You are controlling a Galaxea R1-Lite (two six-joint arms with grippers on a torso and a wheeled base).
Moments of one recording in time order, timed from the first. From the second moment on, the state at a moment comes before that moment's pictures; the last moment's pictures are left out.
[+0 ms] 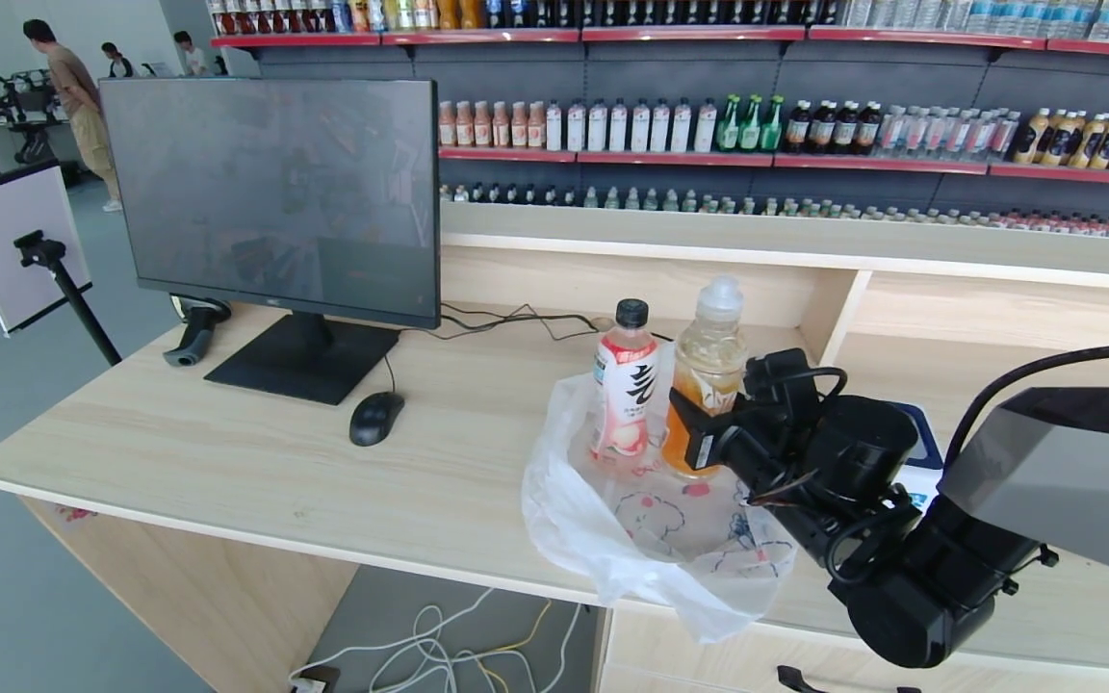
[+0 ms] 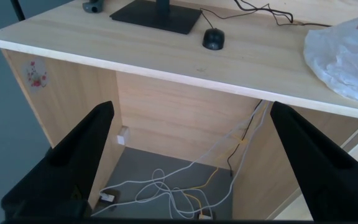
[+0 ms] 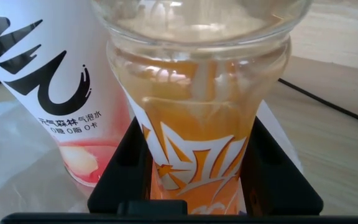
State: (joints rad) left arm 0.00 0.00 0.00 0.00 0.00 -0.02; right arm 0.47 2.19 -0.69 -1.57 -0.13 -0.03
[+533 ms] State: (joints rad) left arm 0.00 0.00 0.00 0.00 0.00 -0.02; right arm 0.50 2.19 -0.68 -1.57 -0.13 -0.03
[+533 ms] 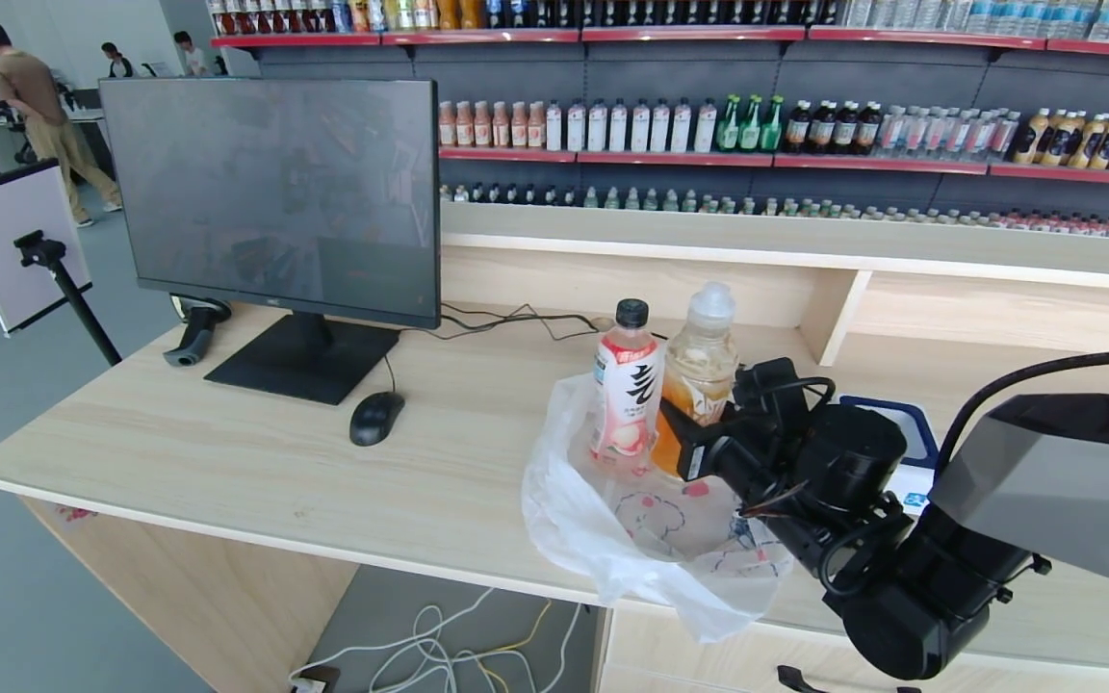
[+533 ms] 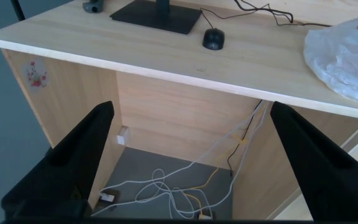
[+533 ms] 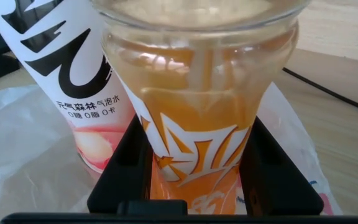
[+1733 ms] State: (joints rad) left arm 0.00 0.00 0.00 0.00 0.00 -0.02; right arm 0.49 2.19 -0.60 -1.56 -0.13 -0.01
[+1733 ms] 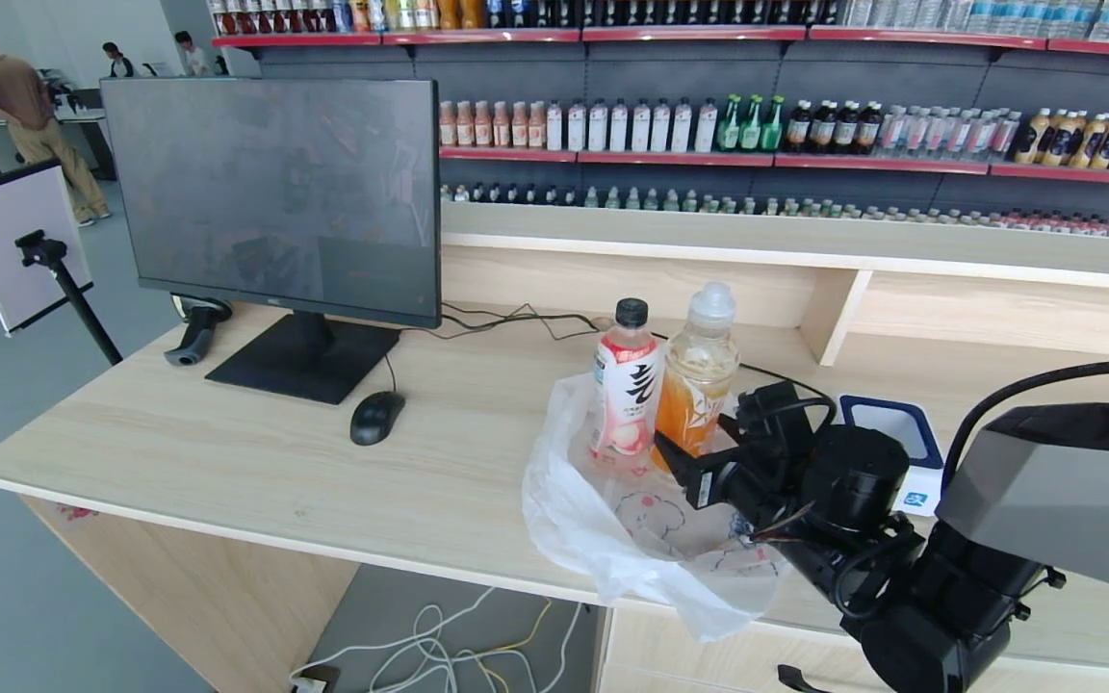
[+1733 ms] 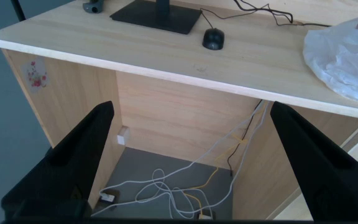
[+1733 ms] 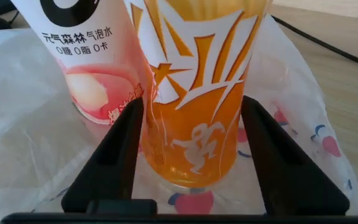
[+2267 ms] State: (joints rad) left arm 0.00 0.00 0.00 0.00 0.00 -0.02; right arm 0.44 2.11 -0.52 -1.57 -0.13 -0.02
